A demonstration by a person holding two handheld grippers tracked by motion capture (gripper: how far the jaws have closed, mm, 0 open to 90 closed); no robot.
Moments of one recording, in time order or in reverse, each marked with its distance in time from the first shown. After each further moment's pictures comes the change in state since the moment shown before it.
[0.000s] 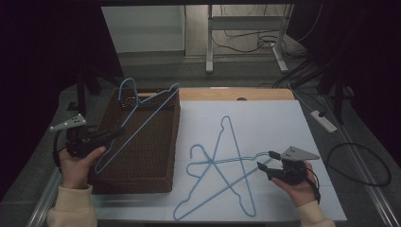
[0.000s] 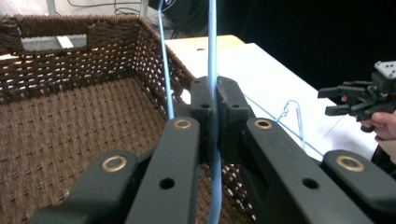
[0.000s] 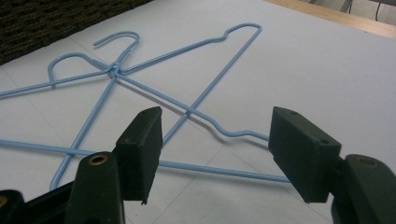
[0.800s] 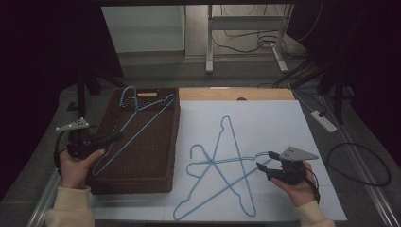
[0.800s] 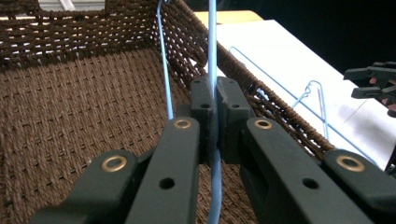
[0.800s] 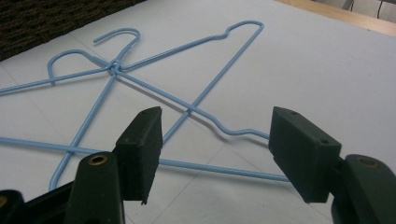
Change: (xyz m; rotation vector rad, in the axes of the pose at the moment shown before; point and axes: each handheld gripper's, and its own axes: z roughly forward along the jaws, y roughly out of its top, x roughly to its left) left arm 0.022 -0.014 0.010 0.088 0.037 -0.025; right arm 0.001 0.000 0.002 0.010 0.002 -0.005
